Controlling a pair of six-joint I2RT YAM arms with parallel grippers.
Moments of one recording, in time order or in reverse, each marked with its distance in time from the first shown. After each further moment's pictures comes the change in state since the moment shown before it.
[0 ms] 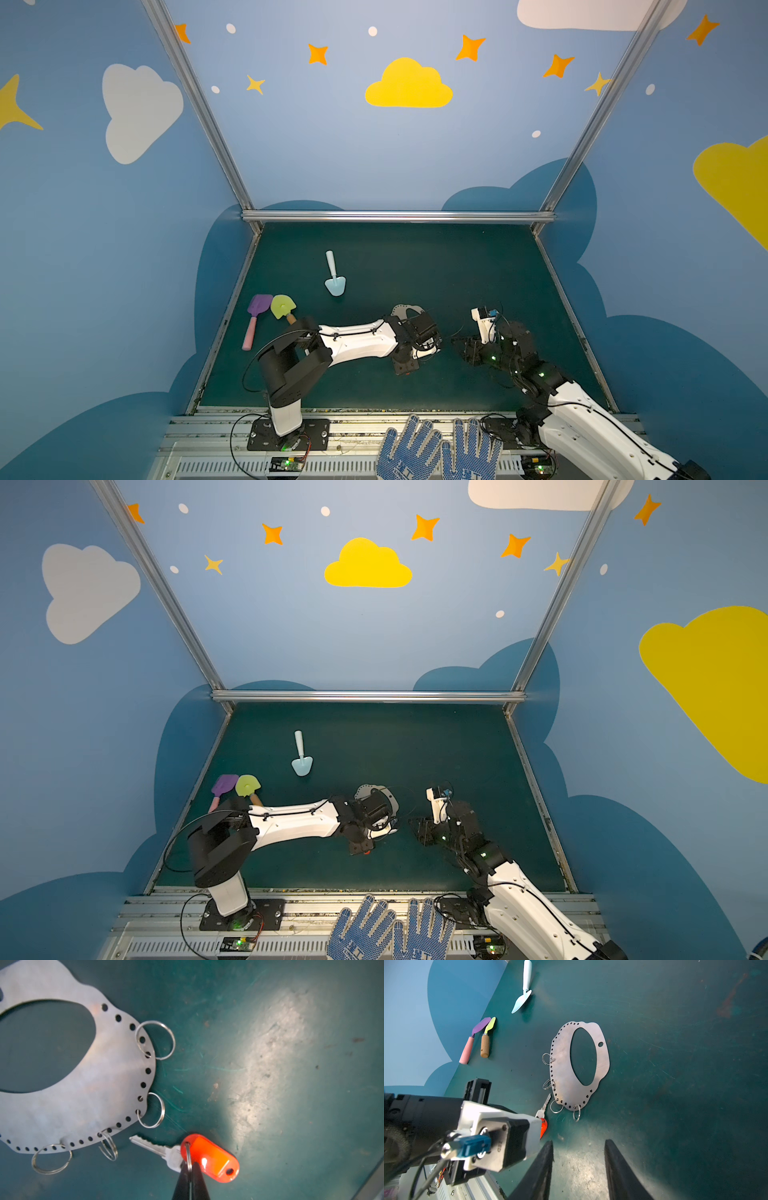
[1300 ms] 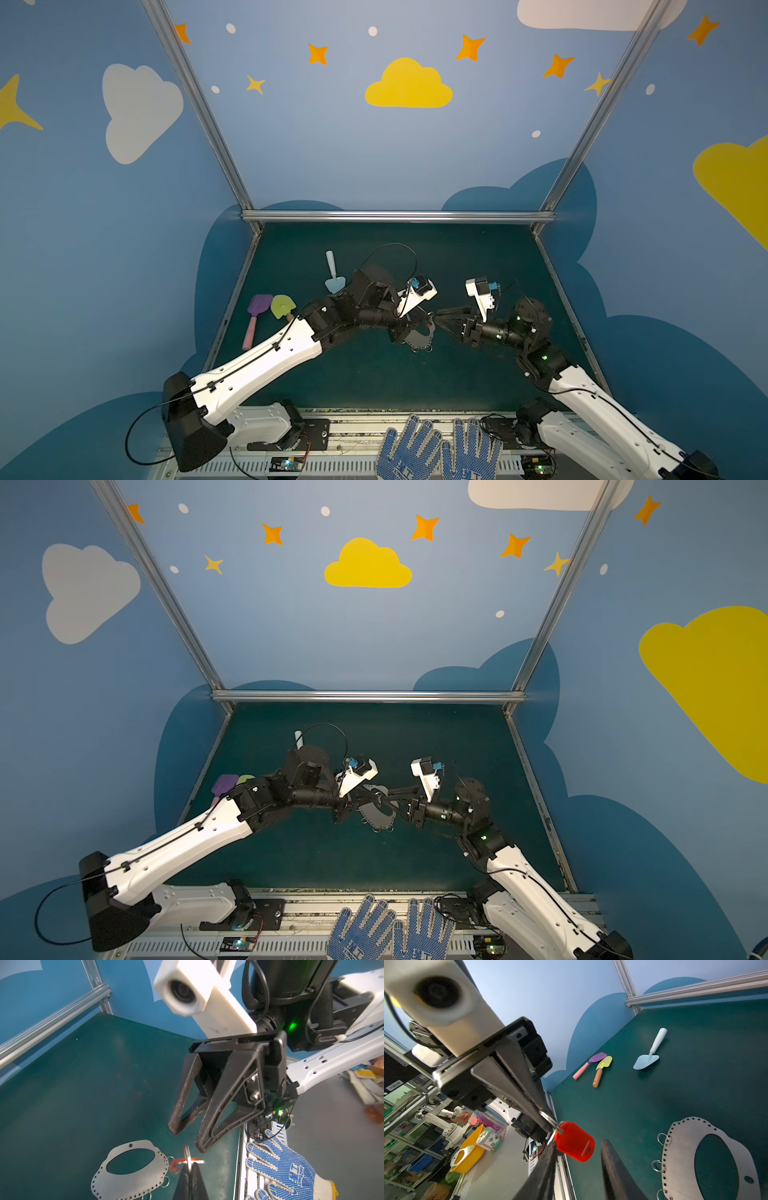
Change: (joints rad) left arm 0.166 -0.549 0.034 0.209 0.455 -0.174; right arm -0.001 0.101 0.213 0.407 -0.507 0.023
